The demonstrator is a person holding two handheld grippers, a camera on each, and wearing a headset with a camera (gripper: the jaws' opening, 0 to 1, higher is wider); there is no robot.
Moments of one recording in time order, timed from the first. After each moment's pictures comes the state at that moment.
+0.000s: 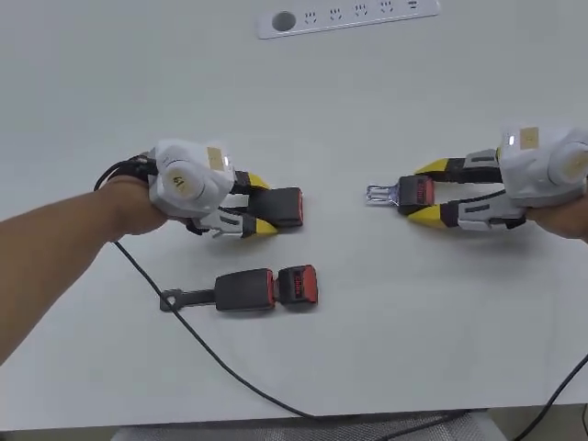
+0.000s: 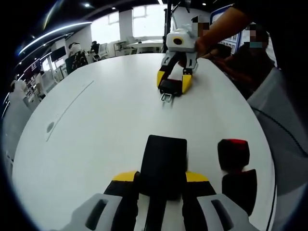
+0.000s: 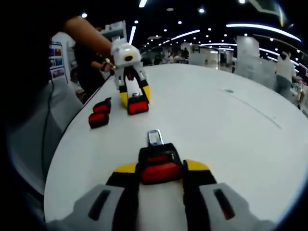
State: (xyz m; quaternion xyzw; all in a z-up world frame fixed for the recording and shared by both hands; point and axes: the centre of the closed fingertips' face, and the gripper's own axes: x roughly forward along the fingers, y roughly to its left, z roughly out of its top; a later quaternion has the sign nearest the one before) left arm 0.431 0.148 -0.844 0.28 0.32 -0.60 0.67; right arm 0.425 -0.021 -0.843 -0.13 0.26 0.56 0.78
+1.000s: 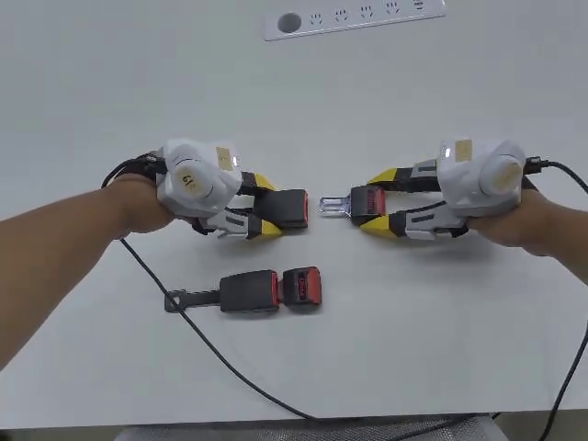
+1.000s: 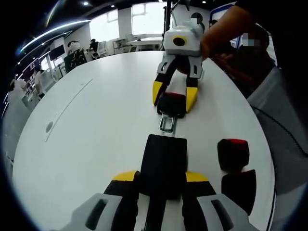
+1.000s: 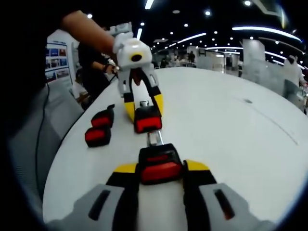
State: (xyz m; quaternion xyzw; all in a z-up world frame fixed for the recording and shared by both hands) left arm 0.432 0.146 -0.845 0.28 0.33 -0.60 0.67; right arm 0.426 0.061 -0.844 -0.13 0.24 0.59 0.76
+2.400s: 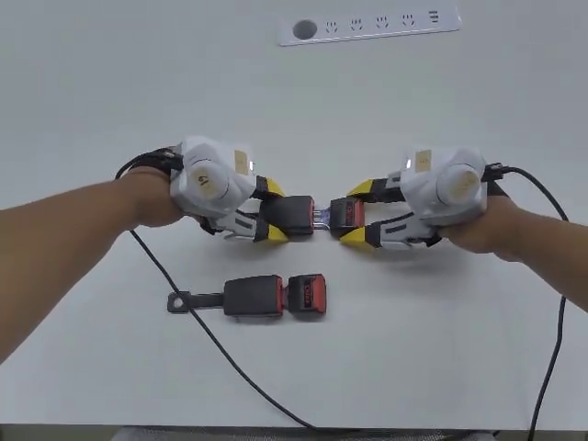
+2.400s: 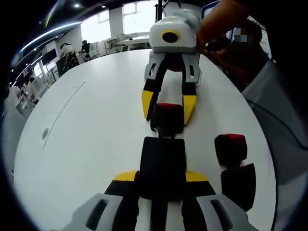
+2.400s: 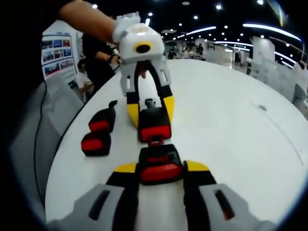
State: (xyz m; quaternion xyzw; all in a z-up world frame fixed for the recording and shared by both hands) left arm 0.433 0.148 -0.846 0.31 0.33 -0.63 0.64; right arm 0.424 0.086 -0.844 -0.17 0.27 0.60 0.73
